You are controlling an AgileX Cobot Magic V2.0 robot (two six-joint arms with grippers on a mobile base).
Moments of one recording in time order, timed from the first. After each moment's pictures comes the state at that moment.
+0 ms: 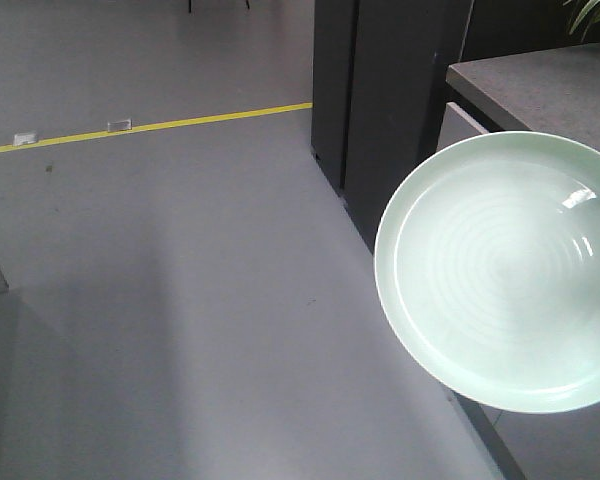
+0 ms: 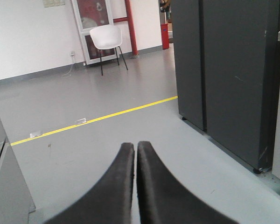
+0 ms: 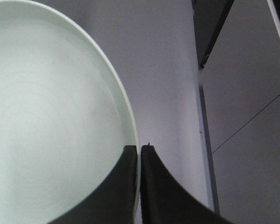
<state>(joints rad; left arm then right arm) -0.03 -0.01 0.03 0.10 0.12 -0.05 0.07 0.94 -1.21 0.19 1.13 -0.25</state>
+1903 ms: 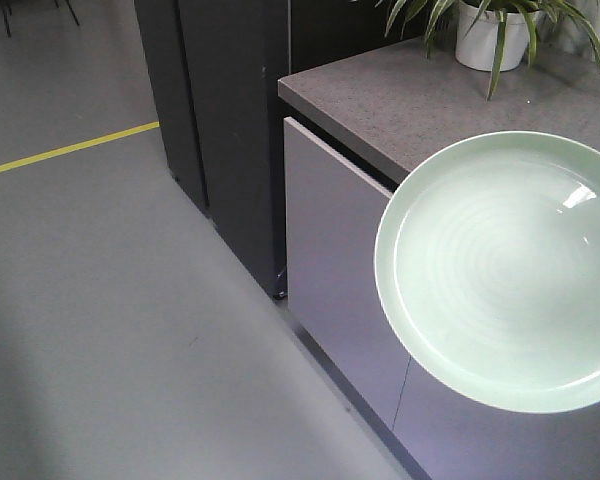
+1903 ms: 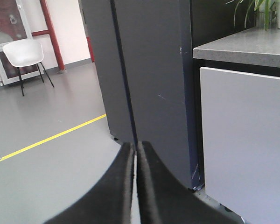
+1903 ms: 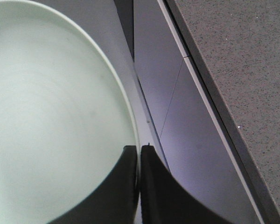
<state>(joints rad) -0.03 -0.01 0.03 0.10 0.12 -0.05 0.07 0.94 -1.21 0.19 1.13 -0.25</state>
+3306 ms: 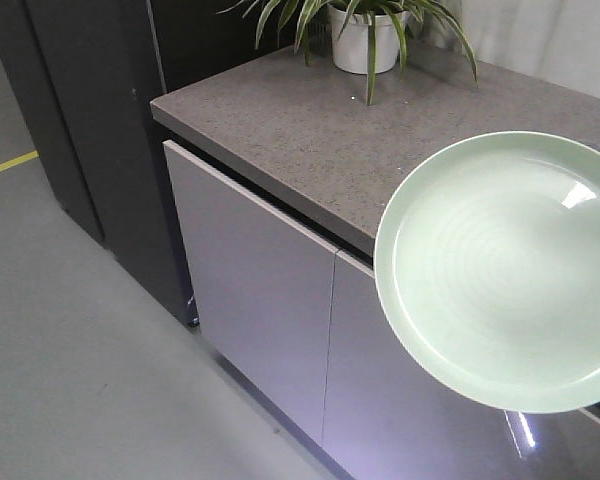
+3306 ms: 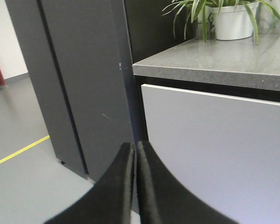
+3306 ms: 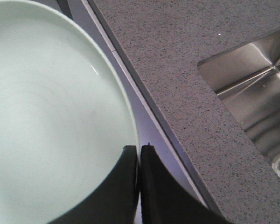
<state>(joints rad) -0.03 -0.01 0.03 0.10 0.12 -0.05 0.07 0.94 -1.21 0.19 1.13 -0.25</state>
